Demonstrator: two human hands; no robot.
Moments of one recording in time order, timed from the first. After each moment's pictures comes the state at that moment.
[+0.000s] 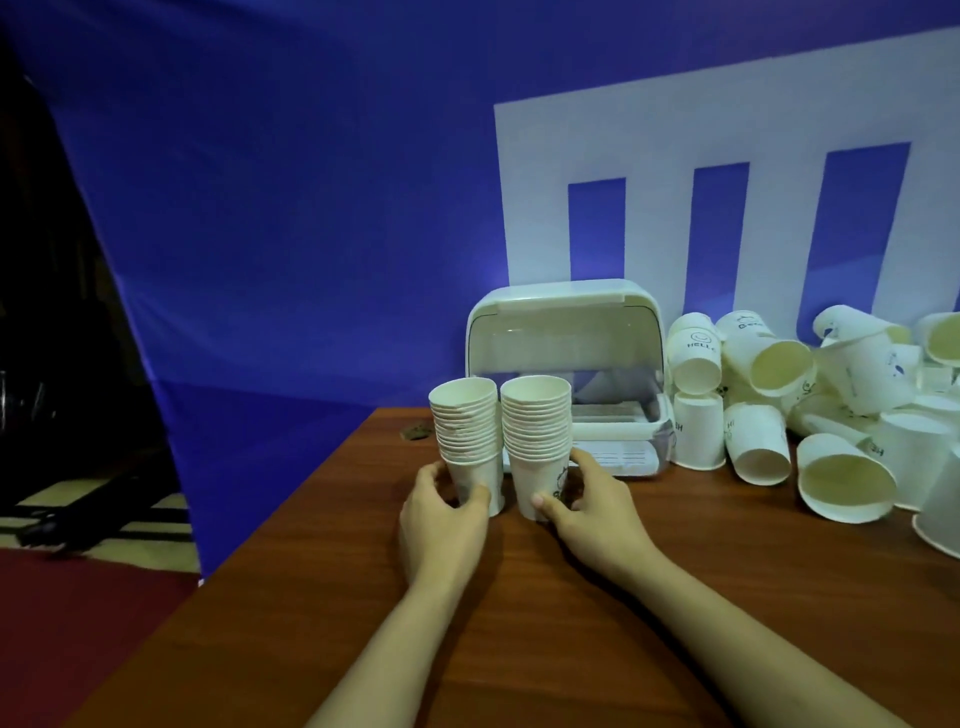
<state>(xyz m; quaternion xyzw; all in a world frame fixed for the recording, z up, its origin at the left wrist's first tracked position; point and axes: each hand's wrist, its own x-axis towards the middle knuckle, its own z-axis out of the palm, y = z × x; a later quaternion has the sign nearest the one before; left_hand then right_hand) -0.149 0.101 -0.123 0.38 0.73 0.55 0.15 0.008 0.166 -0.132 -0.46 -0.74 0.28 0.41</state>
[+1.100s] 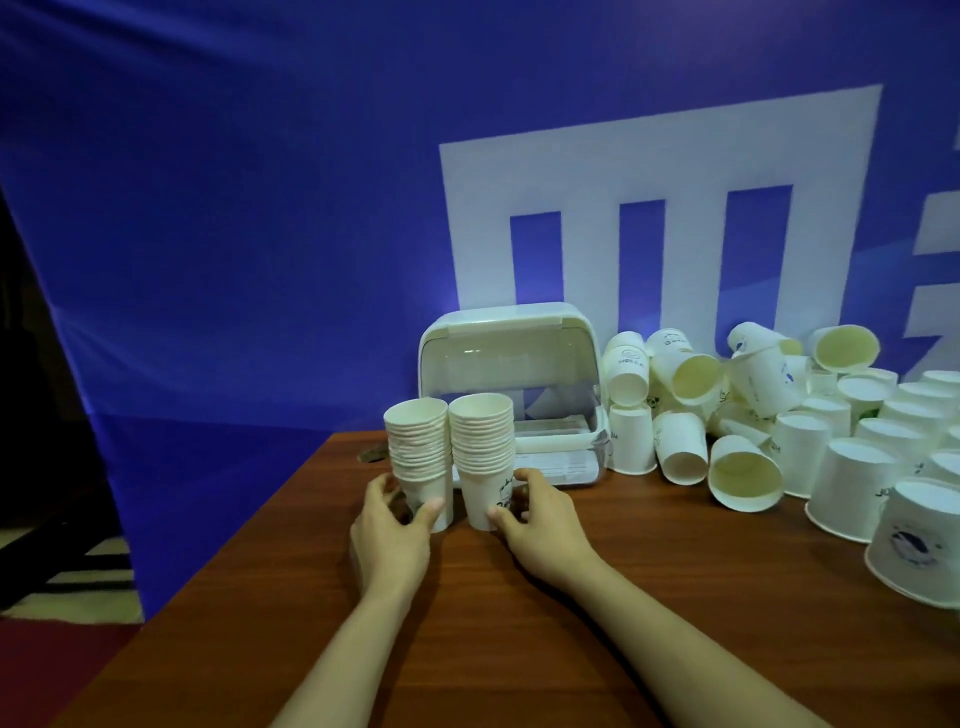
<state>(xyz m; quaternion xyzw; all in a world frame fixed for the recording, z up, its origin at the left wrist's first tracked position) -0.156 0.107 -0.128 0.40 0.72 0.56 0.13 0.012 0.157 -0.130 -0.49 -0.73 0.29 0.38</state>
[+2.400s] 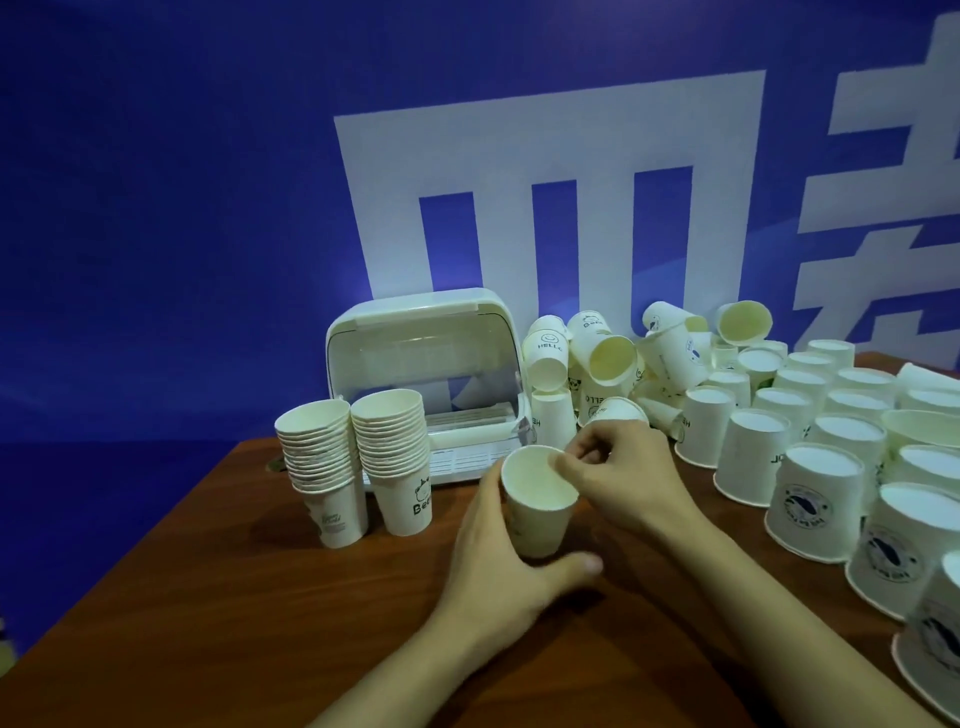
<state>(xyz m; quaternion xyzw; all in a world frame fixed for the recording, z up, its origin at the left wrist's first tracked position) -0.018 0.092 -0.127 0.69 0.51 0.45 0.24 0.147 0.143 -0.078 -0.55 -0.65 0.18 0.48</state>
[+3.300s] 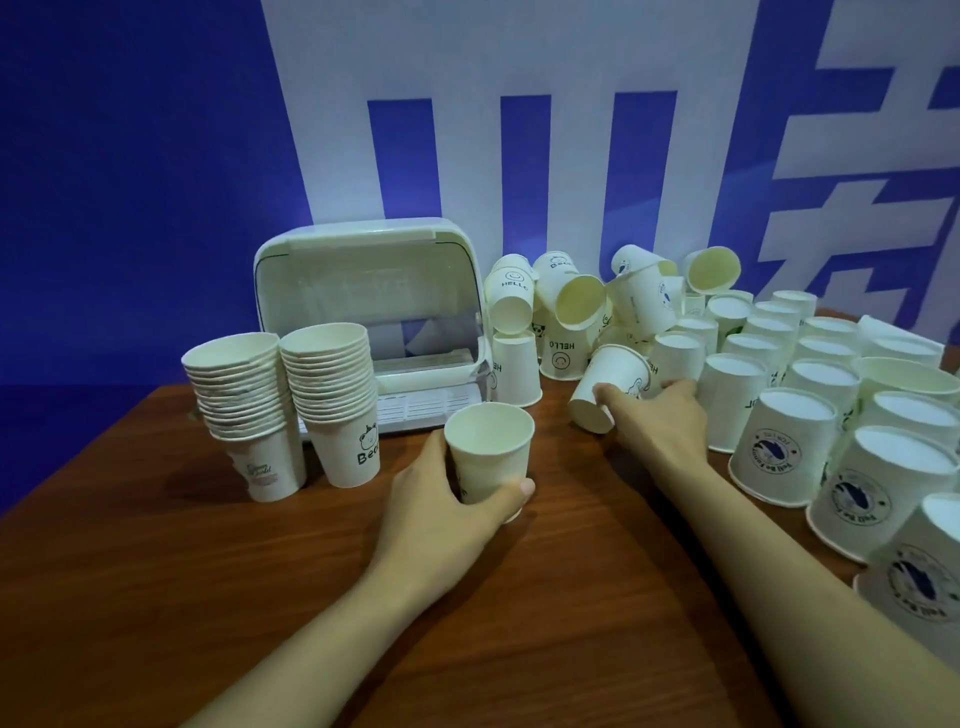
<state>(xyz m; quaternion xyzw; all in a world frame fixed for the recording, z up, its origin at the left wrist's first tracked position) -0.025 0.111 -0.141 0.65 0.55 0.46 0.24 0.198 0.184 -0.114 -0.74 -0.41 0.22 0.49</state>
